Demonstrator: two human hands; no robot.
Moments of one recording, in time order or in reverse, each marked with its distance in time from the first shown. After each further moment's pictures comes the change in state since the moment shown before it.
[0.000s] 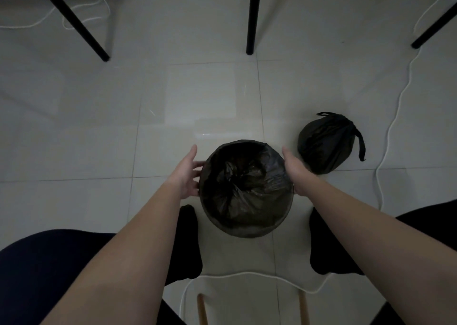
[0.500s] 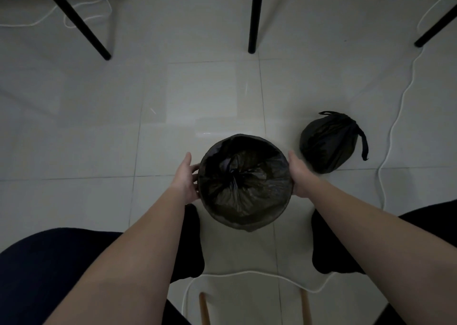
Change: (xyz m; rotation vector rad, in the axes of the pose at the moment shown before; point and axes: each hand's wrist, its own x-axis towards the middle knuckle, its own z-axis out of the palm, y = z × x) left_hand 0.010 -0.015 -0.006 -0.151 0.071 -0.035; right_hand 0.020 0.014 0.005 0.106 0.042 -0.010
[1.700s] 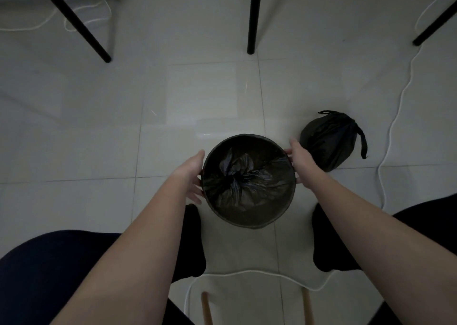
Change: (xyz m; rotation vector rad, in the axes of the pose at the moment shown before) left_hand -0.023 0.026 0.016 0.549 0.055 -0.109; right_hand -0.016 -0.027 -0.008 -0.094 0.127 -0.173
